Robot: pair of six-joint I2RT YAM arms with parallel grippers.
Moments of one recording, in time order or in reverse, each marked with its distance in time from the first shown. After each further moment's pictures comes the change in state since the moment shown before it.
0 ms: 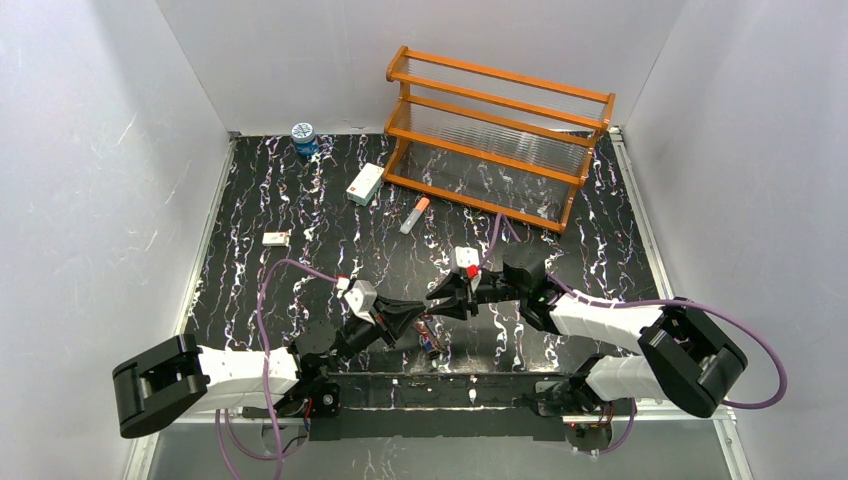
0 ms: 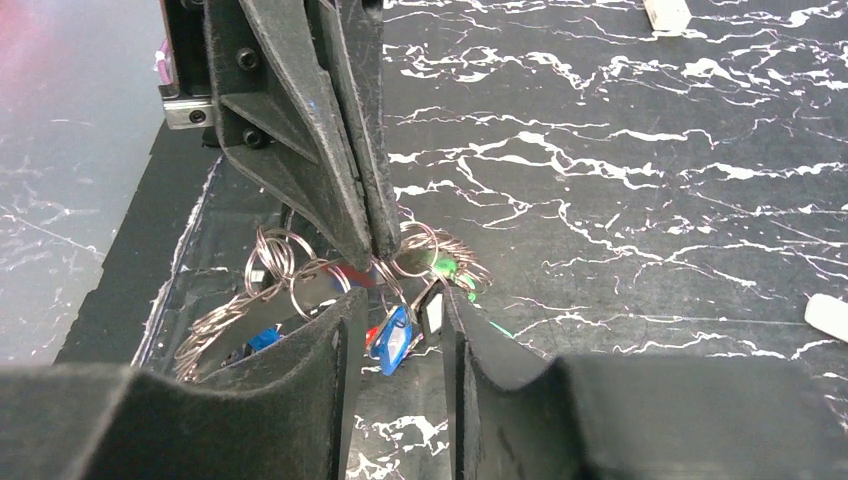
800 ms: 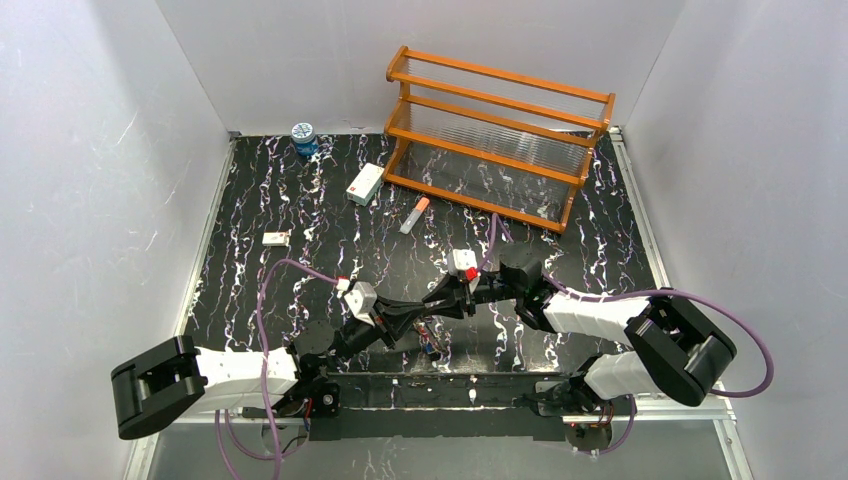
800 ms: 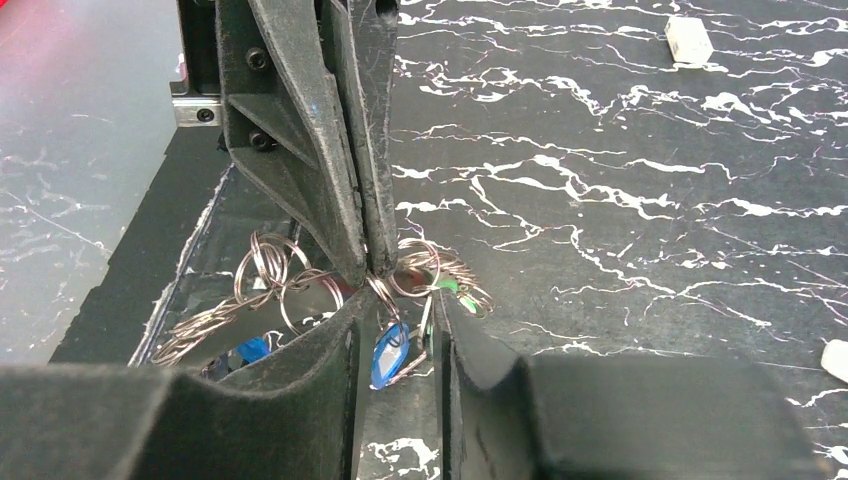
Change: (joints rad) left arm 0.000 -0.015 0.000 0.000 0.033 0.021; right arm 0.000 0.069 0.003 0.101 -0.071 -0.005
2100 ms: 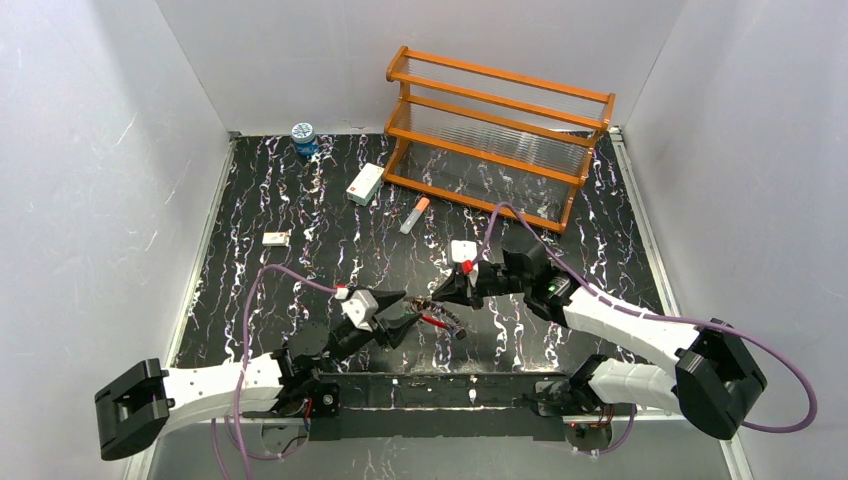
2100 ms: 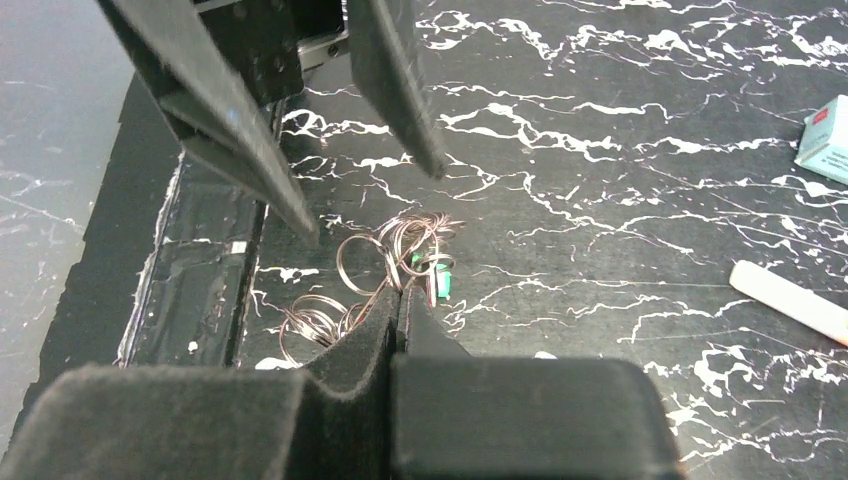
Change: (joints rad) left arm 0.001 -0.225 0.001 -0.223 -0.054 0.203; right arm 0.004 -0.201 0.137 -0.520 0.122 -0.160
